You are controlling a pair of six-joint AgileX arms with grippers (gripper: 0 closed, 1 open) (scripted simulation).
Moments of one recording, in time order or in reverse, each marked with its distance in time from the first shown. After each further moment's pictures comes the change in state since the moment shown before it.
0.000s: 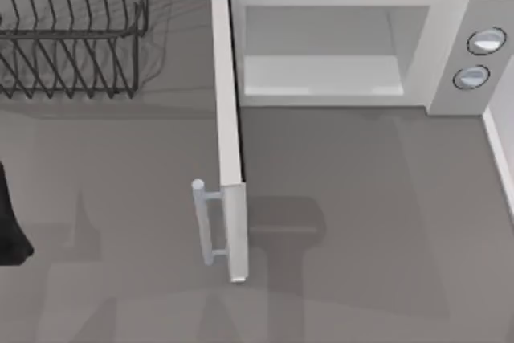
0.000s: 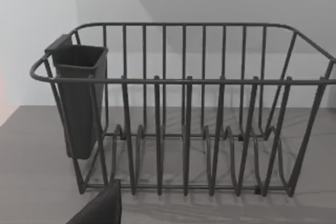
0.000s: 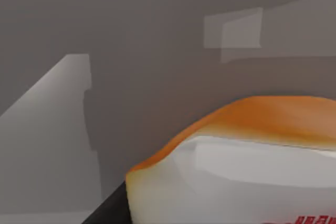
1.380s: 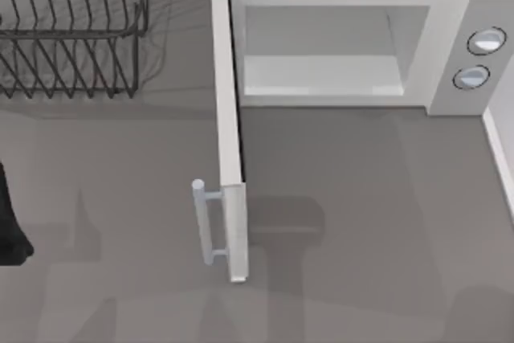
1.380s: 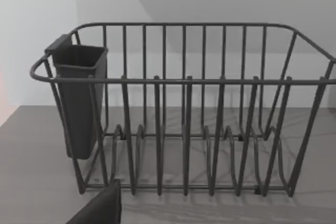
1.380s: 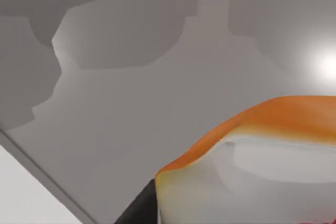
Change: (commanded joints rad) left arm 0.000 0.000 0.000 0.000 0.000 0.000; right arm -0.003 -0.244 0.335 -0.570 0.006 0.020
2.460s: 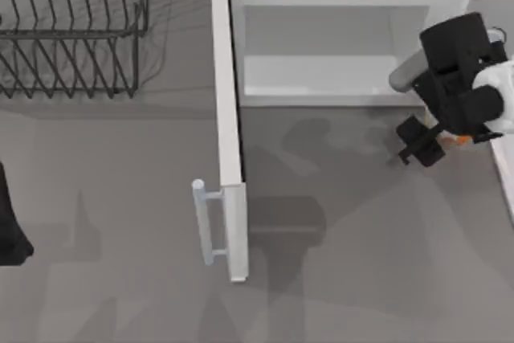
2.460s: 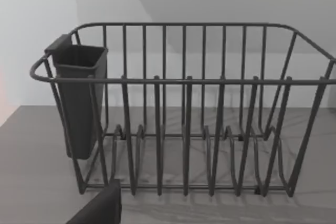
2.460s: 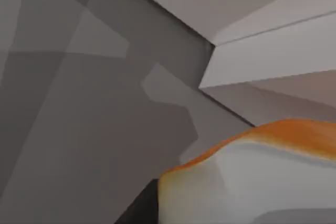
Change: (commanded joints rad) left arm 0.000 0.000 0.000 0.000 0.000 0.000; right arm 0.820 0.628 0.236 1.033 0.395 1.046
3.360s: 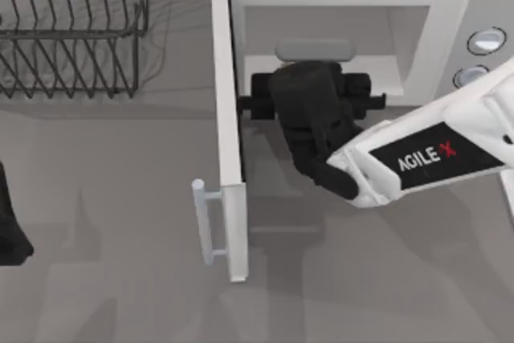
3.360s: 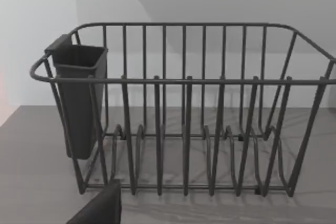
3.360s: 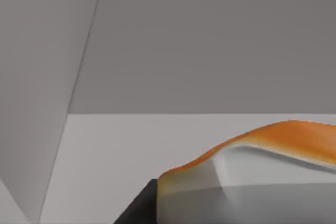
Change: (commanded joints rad) left arm 0.000 0.000 0.000 0.000 0.000 0.000; right arm 0.344 0.285 0.051 0.709 0.263 0.664
